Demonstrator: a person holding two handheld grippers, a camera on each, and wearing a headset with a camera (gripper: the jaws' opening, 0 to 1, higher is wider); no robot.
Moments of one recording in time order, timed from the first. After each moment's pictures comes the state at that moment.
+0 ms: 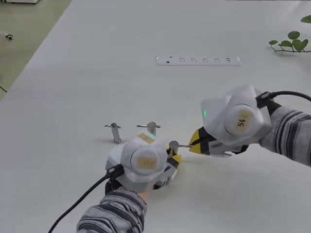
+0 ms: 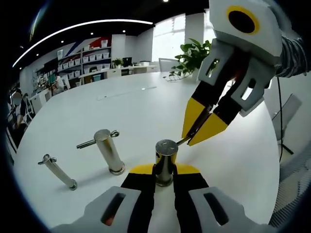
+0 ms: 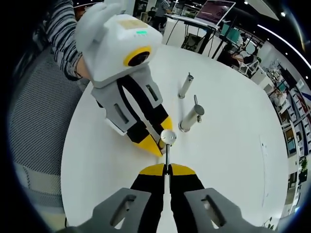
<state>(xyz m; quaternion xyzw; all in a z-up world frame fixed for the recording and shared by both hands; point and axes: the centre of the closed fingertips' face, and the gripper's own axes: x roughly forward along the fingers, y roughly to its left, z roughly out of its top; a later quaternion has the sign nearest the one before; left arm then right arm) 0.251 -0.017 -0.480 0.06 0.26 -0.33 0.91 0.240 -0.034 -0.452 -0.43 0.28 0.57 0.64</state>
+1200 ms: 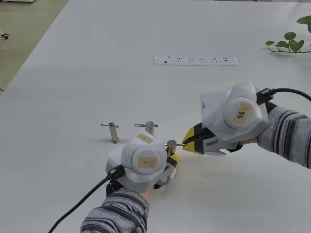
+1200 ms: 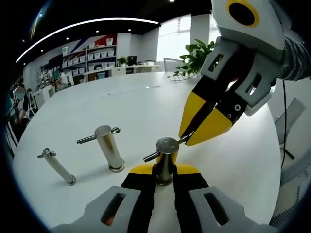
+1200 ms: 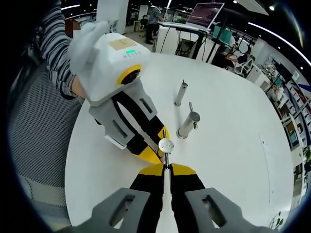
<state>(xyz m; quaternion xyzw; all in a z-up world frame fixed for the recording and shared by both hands) 0.251 -0.016 -0.482 0.05 0.26 -0.31 0.91 0.241 -0.026 -0.446 -0.38 0.28 0.57 0.67</state>
